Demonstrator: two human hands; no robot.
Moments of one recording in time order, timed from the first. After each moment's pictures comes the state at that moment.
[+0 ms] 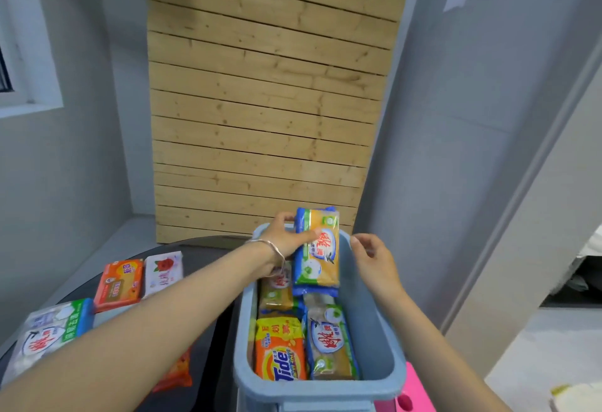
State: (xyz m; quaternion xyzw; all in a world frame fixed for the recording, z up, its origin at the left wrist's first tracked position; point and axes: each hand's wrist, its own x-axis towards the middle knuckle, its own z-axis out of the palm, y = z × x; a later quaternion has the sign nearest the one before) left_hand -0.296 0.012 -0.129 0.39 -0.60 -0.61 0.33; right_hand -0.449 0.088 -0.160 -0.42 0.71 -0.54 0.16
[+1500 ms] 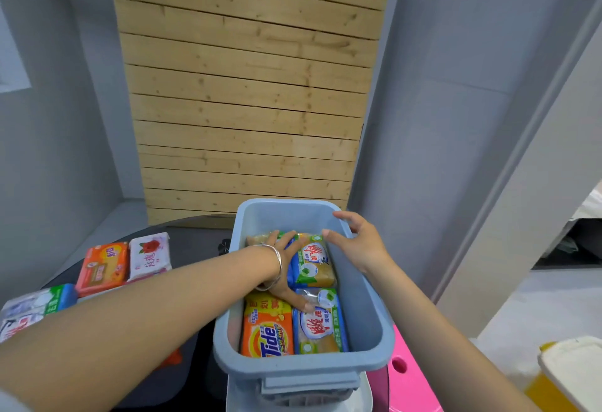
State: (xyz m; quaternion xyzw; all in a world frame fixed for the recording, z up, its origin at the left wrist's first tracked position) left_hand -0.311 0.016 -0.178 0.39 -0.90 -0.08 -0.19; right_hand -0.447 0.094 -0.164 -0.43 0.72 -0.48 0.24
